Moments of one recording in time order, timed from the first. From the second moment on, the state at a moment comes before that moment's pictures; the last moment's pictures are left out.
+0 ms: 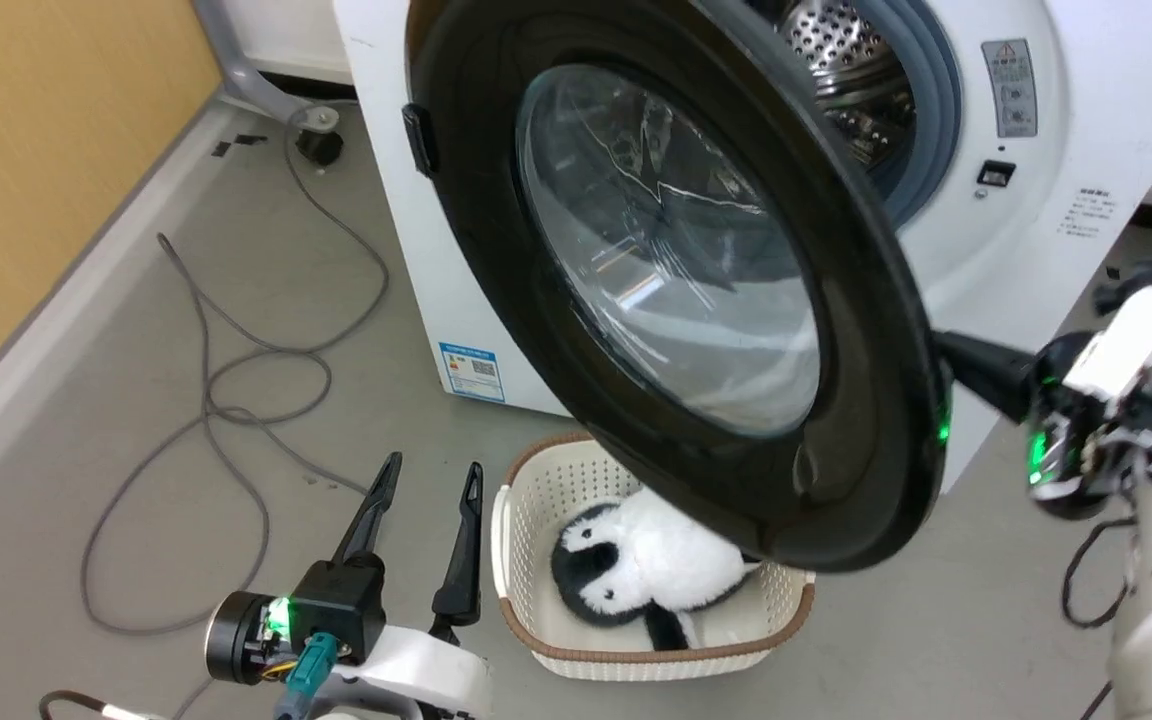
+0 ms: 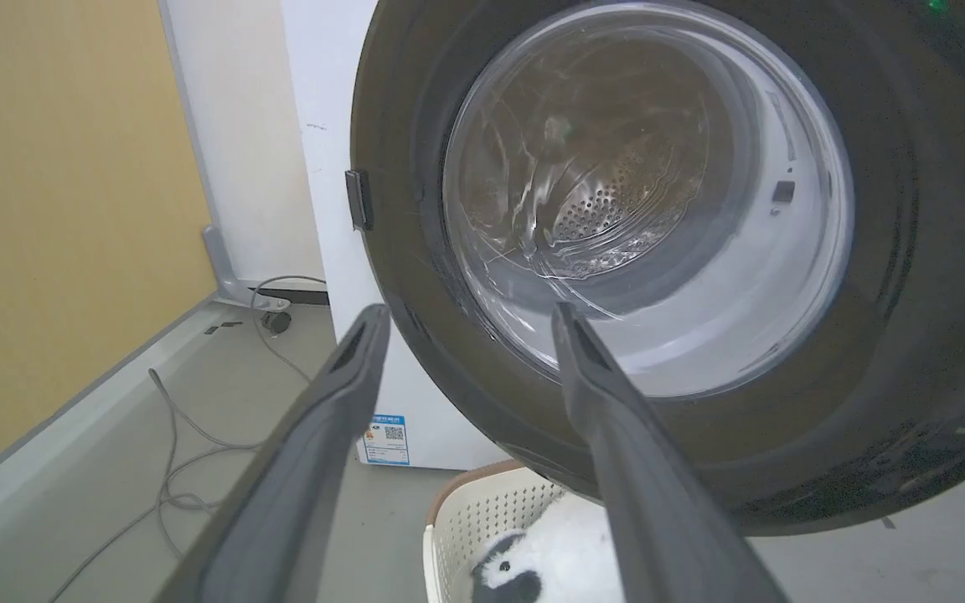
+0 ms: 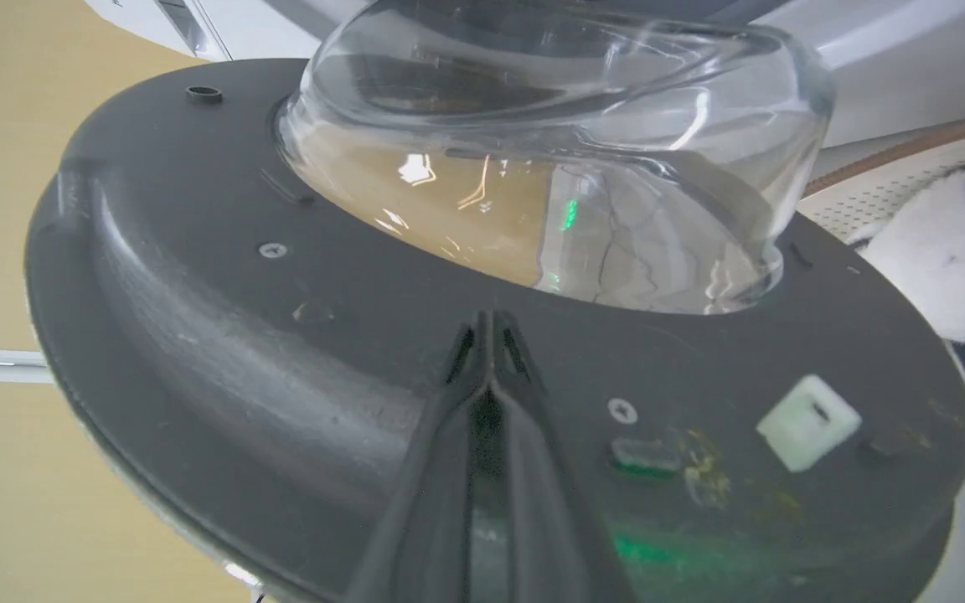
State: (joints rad) left arm -0.08 0.05 -0.21 0.12 -0.10 0.03 -0.26; right arm -0.72 -0.06 -0.47 0.64 1.03 0.13 1.09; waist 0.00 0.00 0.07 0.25
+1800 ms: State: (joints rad) left arm -0.02 0.05 -0.16 0.13 -0.10 0.02 -0.26; right arm -0.31 -0.19 0.16 0.05 1.26 0.13 0.47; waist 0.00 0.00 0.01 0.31
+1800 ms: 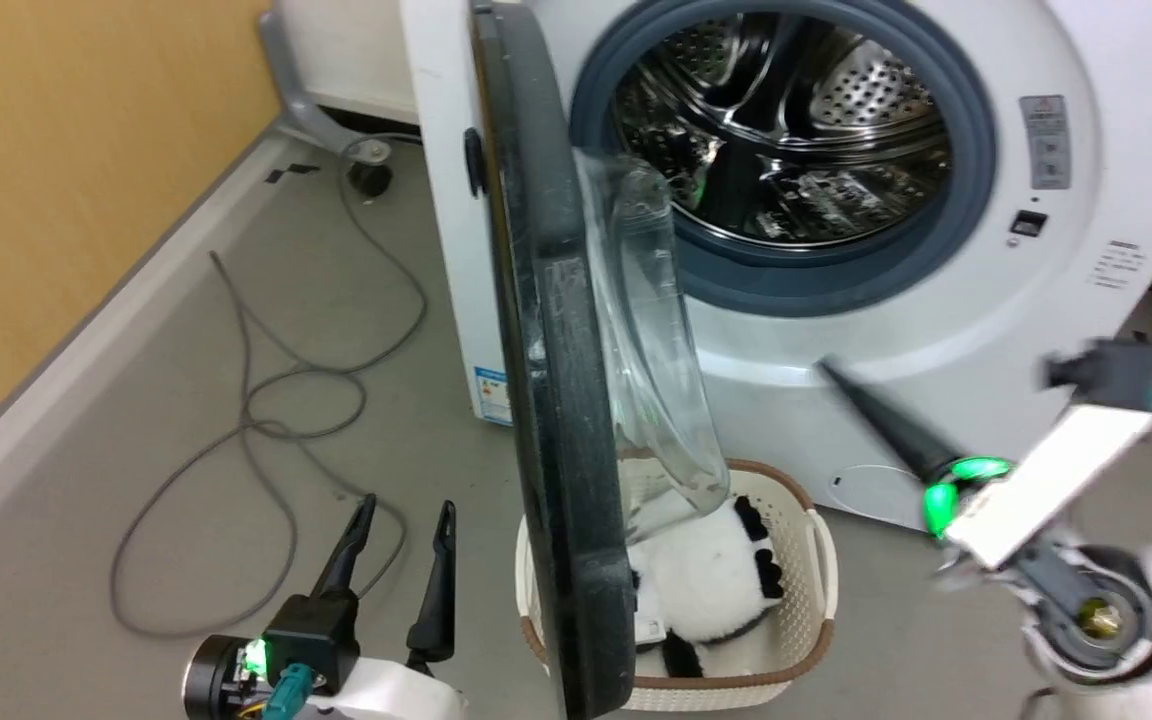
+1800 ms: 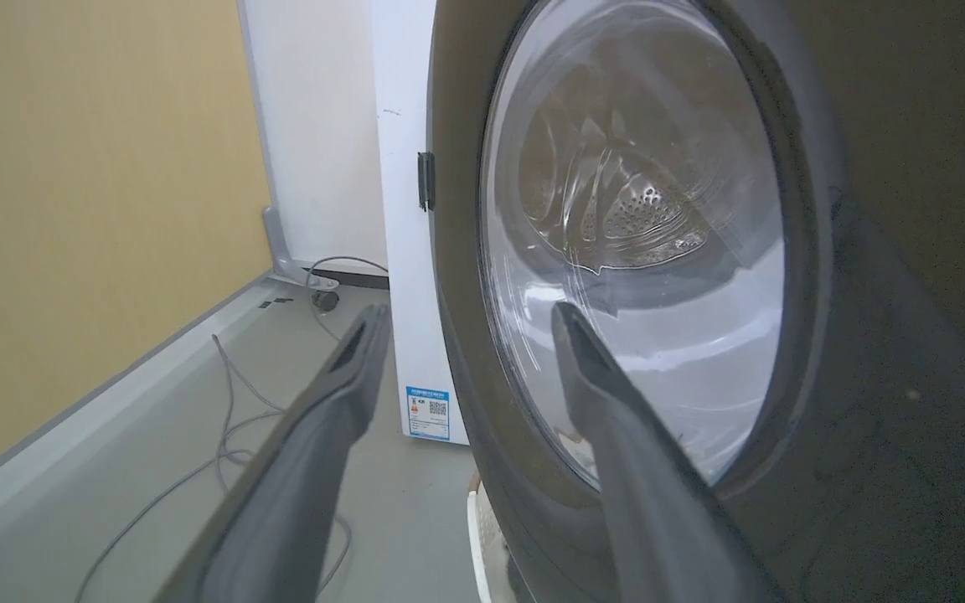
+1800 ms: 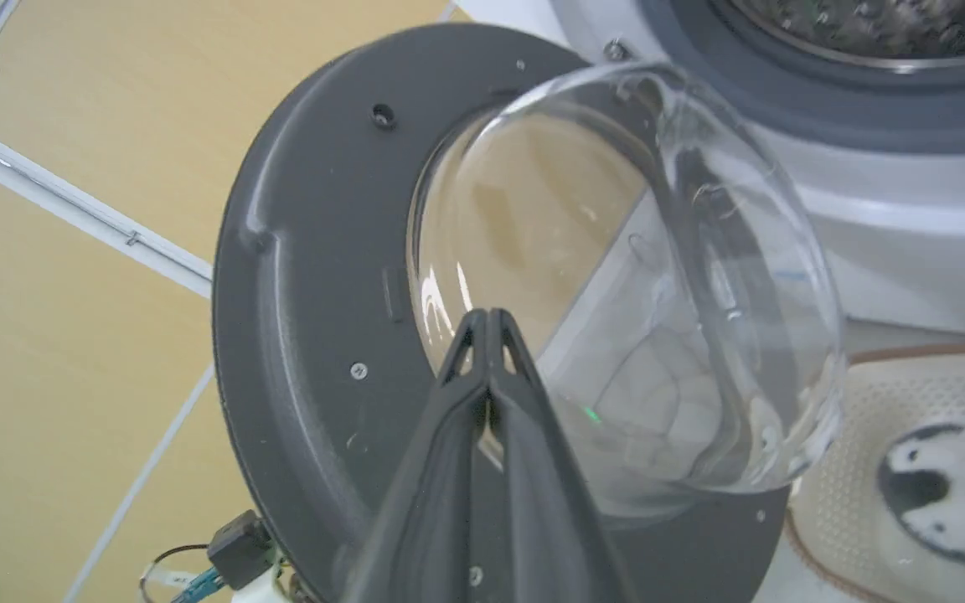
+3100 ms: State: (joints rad) left arm 0.05 0.06 -0.10 0.12 -0.11 -0.03 -0.26; right arm 0.14 -0.06 -0.07 0.02 0.23 0.13 -0.25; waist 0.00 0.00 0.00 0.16
